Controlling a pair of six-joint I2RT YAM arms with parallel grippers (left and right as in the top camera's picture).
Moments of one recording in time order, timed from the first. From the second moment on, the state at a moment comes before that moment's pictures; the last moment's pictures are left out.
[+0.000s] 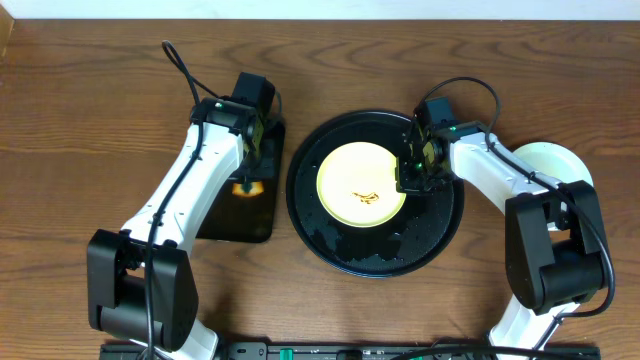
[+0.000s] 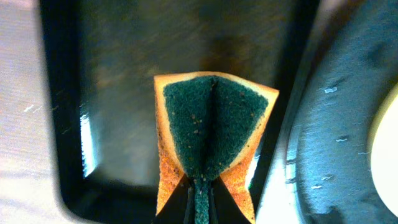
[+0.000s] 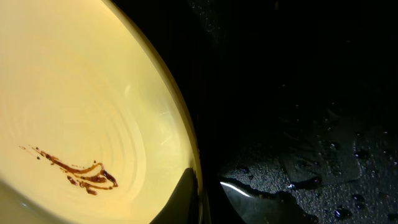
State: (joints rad) left arm -0.26 1.73 1.36 -1.08 -0.13 -0.30; right arm 0.28 1.93 1.19 -0.72 -0.24 0.31
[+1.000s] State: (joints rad) left arm -0.61 1.90 1.36 -0.63 0.37 -0.41; right arm 0.28 1.93 1.19 -0.73 -0.24 0.30
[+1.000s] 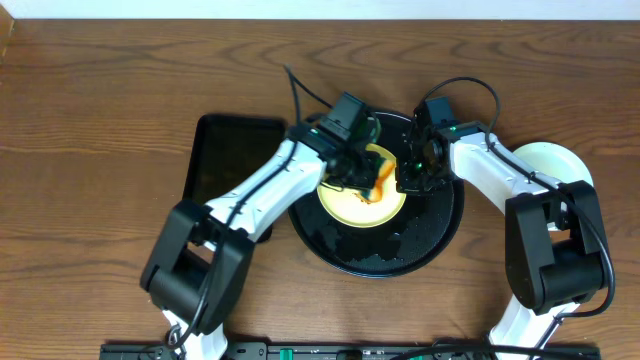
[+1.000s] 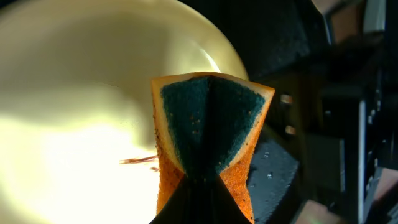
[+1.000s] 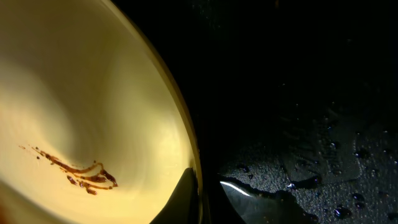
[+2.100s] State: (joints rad) left arm -0.55 1.93 1.38 -0.78 0.01 -0.45; right arm 0.28 1.93 1.19 -0.75 -0.24 0.30
